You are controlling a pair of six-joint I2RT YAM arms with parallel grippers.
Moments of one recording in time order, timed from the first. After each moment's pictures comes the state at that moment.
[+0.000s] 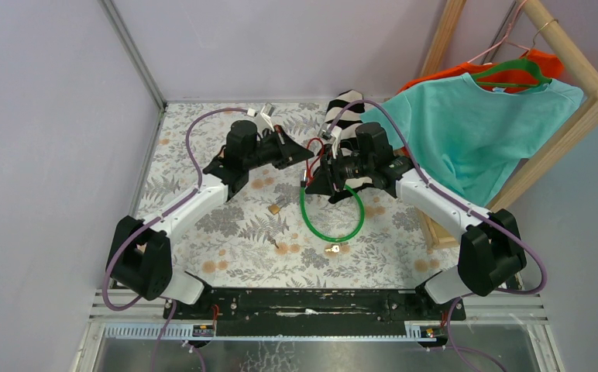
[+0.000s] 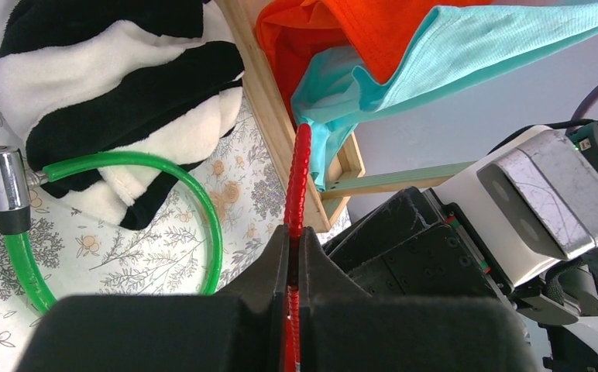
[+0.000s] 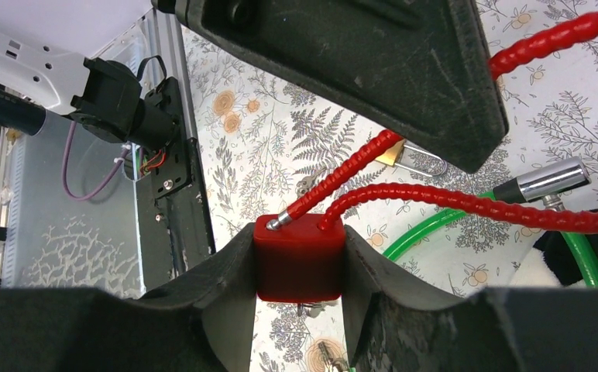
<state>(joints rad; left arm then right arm) -0.46 1.45 1.04 0.15 0.50 -0.94 0.54 1.48 1.11 -0.18 -0.85 0.05</state>
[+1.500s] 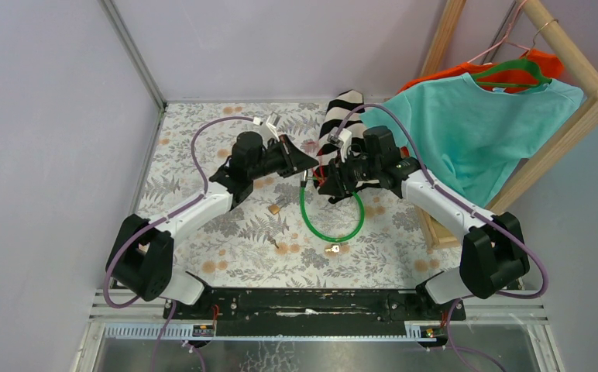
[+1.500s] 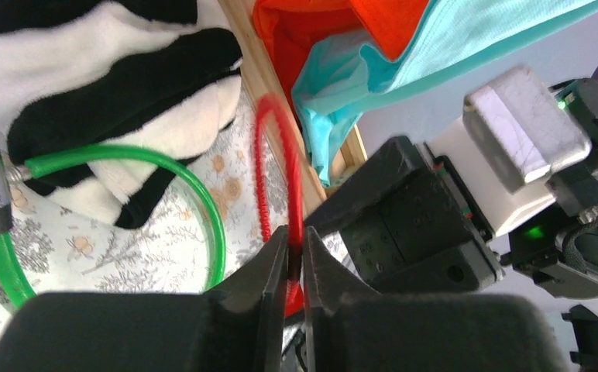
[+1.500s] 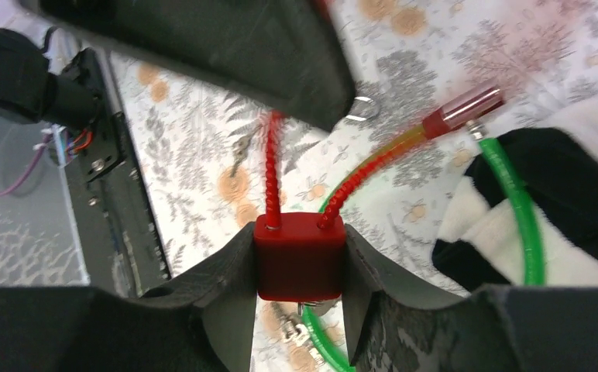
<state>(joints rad) -0.52 1.45 0.93 0.29 0.46 -0.95 0.48 1.46 1.07 -0.28 -0.76 -0.06</state>
